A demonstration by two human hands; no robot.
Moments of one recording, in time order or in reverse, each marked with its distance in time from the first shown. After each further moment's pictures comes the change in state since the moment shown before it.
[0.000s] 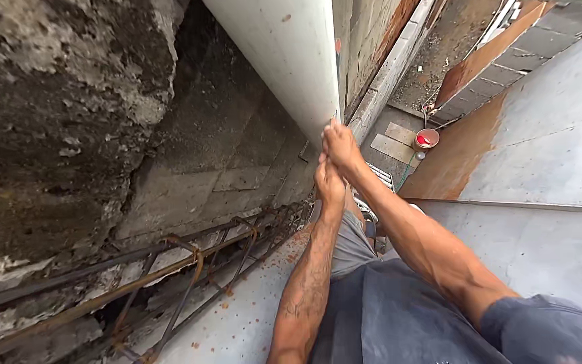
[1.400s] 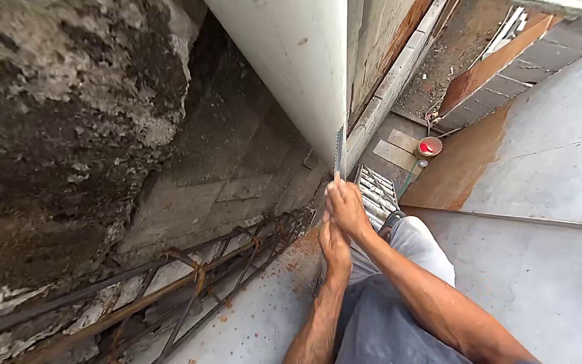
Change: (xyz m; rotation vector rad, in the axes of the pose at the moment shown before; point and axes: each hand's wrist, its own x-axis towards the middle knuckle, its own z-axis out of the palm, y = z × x) left_hand -0.059 -0.032 -0.030 -0.006 0.125 -0.005; right_hand -0.065 0.041 0.010 -0.088 -0.064 -0.032
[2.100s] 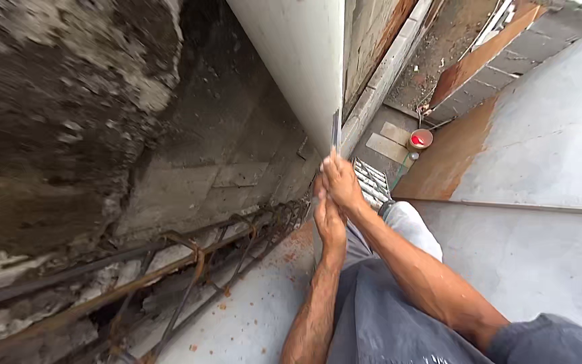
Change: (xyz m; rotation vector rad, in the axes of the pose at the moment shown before) left_hand -0.005 0.011 -0.004 -0.069 -0.061 -0.033; right_hand -0.010 -0.001 0.003 0.123 -0.011 0.052
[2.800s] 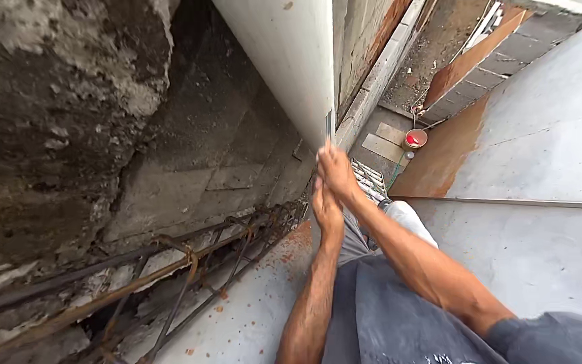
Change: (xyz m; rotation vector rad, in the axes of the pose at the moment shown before) left_hand 0.019 -0.008 0.014 0.088 -0.010 0.035; right_hand 0.018 -0.003 -0.014 -0.042 -0.009 -0.075
